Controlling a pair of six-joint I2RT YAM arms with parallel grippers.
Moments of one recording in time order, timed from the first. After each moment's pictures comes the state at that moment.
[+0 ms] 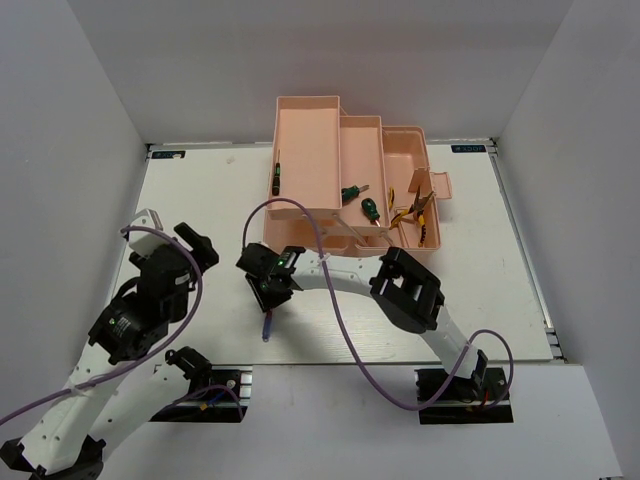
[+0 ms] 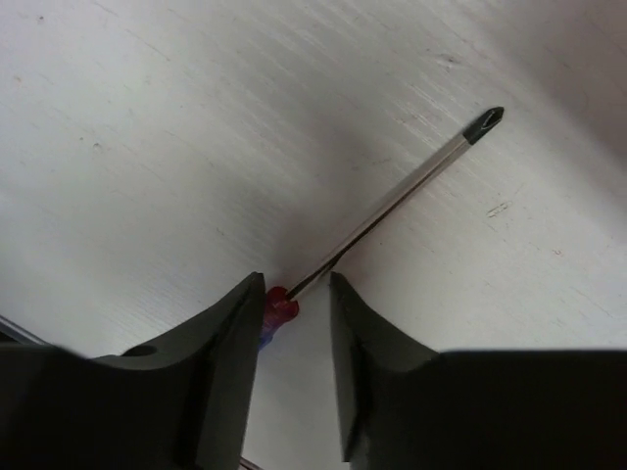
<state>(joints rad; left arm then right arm) -0.61 0.60 0.96 -0.83 -0.77 -0.73 1.19 2.20 1.71 -0.64 0.02 0.57</state>
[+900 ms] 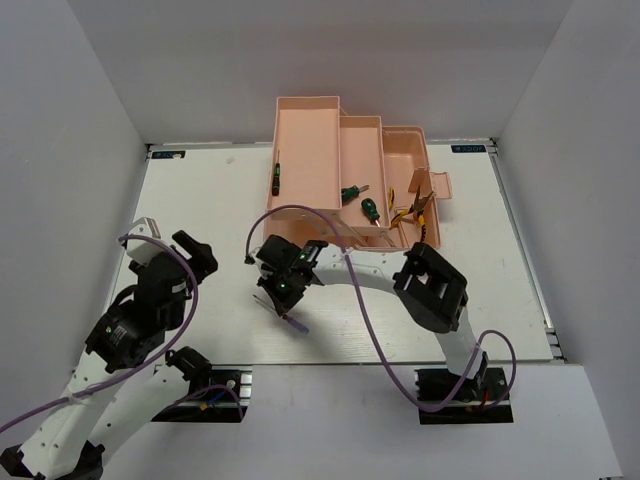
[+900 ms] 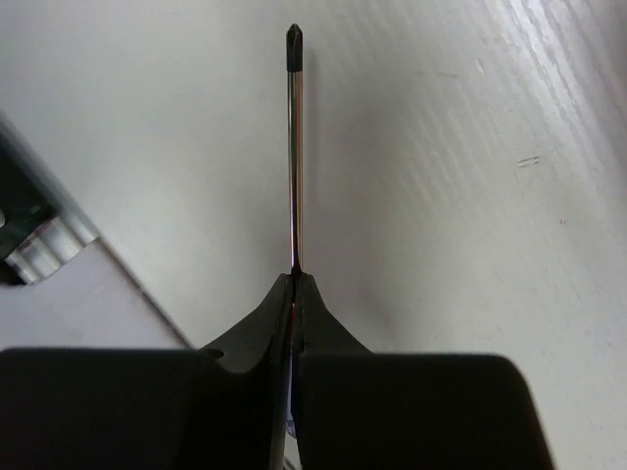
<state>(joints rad) -0.61 0.54 0.92 -0.86 -0.74 -0.78 1.14 2.06 1.52 -0.57 -0.21 0.25</state>
